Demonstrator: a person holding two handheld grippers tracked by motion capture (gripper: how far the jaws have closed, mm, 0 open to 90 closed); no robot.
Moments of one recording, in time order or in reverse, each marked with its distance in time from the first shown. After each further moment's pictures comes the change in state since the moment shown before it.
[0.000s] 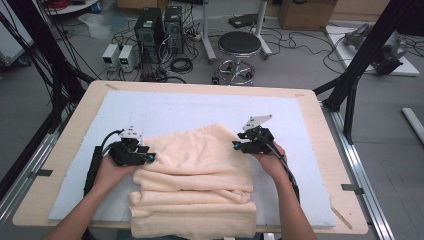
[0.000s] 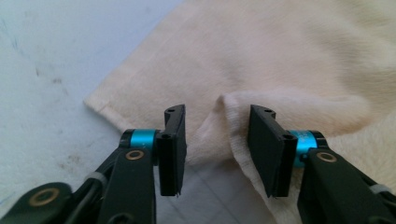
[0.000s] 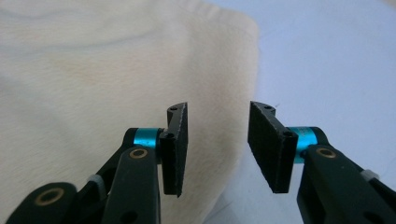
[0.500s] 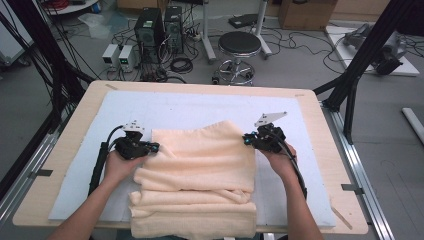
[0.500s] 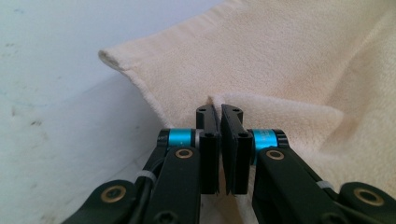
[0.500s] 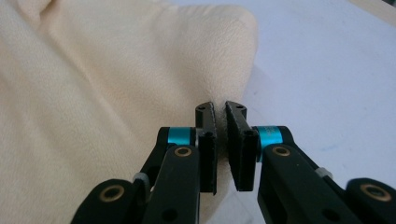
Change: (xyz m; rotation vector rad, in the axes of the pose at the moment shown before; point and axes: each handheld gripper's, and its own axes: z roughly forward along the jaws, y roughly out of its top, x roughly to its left) left arm 0.004 0.015 0.010 -0.104 -0.070 -0.040; right arm -0.008 -0.003 -0.034 -0.018 0.001 0.080
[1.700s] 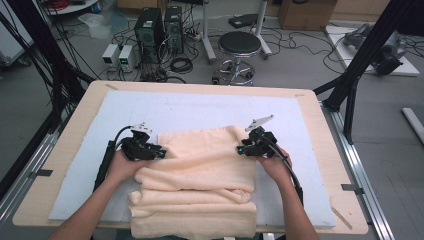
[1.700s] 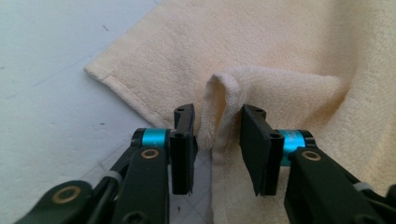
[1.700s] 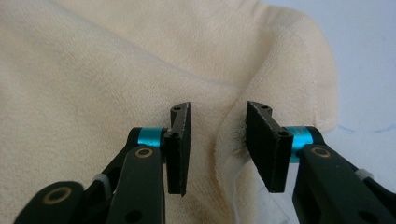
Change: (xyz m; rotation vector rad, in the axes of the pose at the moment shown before) left arm -0.006 0.004 0.011 0.107 -0.040 0.026; right arm 0.008 -0.005 0.028 0.134 0.020 0.017
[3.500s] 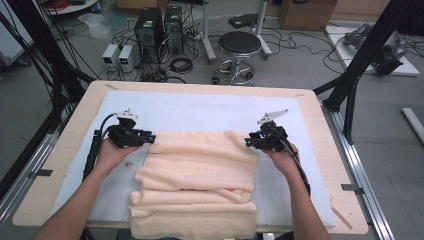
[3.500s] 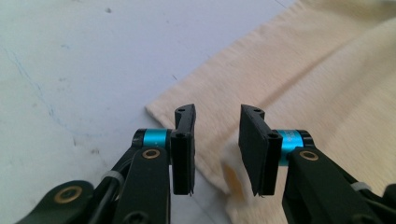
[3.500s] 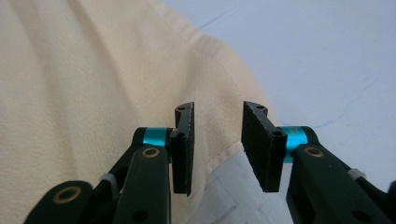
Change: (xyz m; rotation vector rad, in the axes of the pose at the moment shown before) left arm 0.034 0.019 -0.025 -0.110 0.031 -0.027; right arm -0.027 -0.005 -0.019 -0.080 -0.001 0.038
